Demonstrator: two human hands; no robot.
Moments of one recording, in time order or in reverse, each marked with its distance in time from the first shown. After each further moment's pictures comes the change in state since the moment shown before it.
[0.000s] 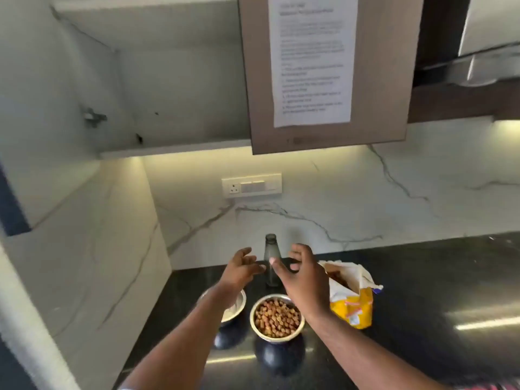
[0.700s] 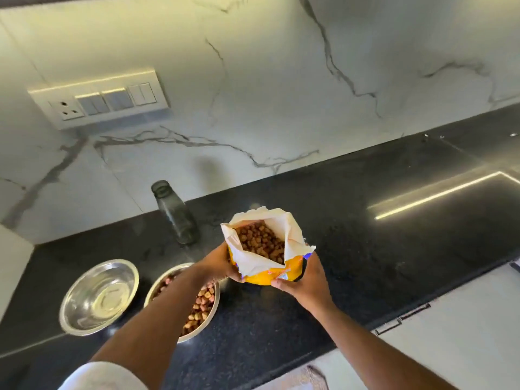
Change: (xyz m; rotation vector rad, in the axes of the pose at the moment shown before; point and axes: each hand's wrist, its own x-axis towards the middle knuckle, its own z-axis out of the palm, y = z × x) left_hand 0.174 -0.139 0.184 0.600 -0.603 -0.195; right_hand 0.037 0.340 -0.046 0.033 -0.190 0.551
